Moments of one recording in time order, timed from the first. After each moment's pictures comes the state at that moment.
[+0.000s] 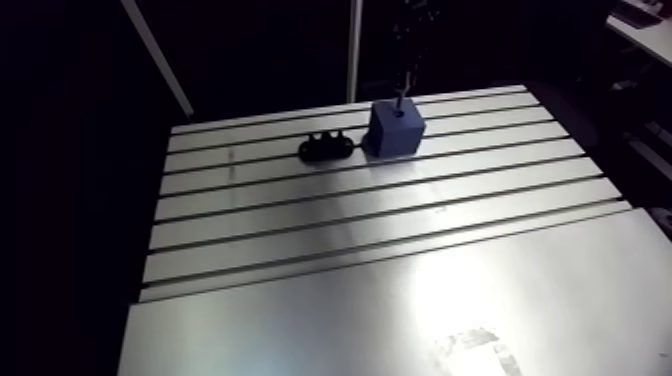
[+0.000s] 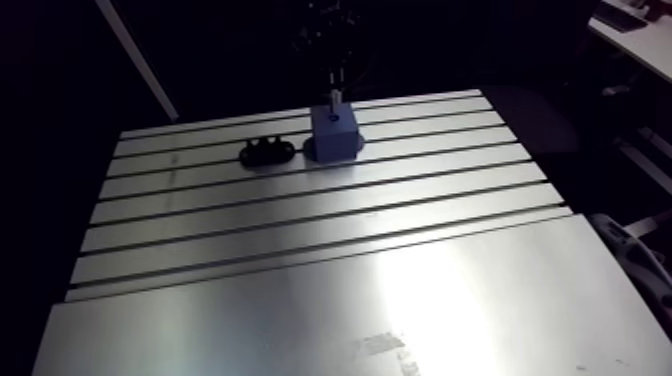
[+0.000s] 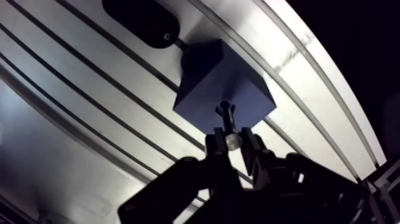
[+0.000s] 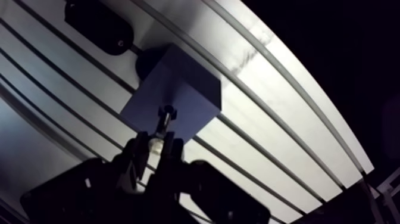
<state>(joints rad) -0.21 -1.06 1.44 -1.77 -1.67 -2.50</state>
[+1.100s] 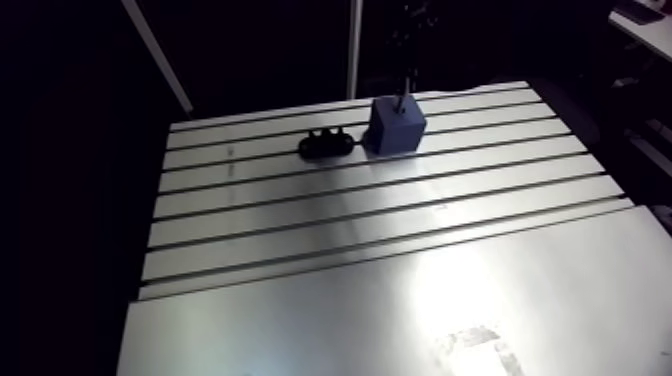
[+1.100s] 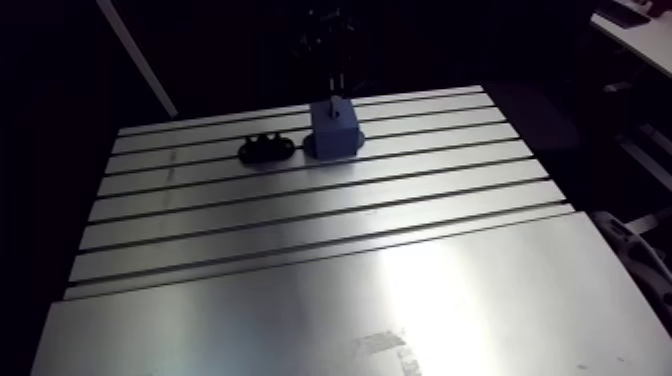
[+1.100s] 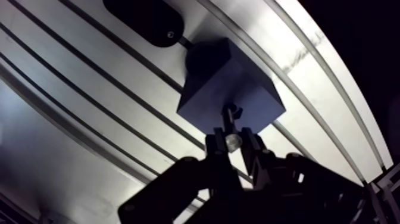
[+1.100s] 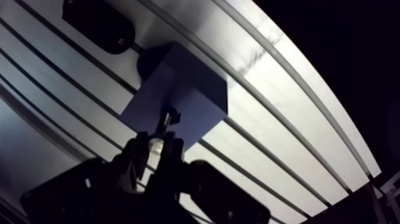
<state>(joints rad) -0.21 -1.05 1.46 -1.77 -1.67 -2.49</state>
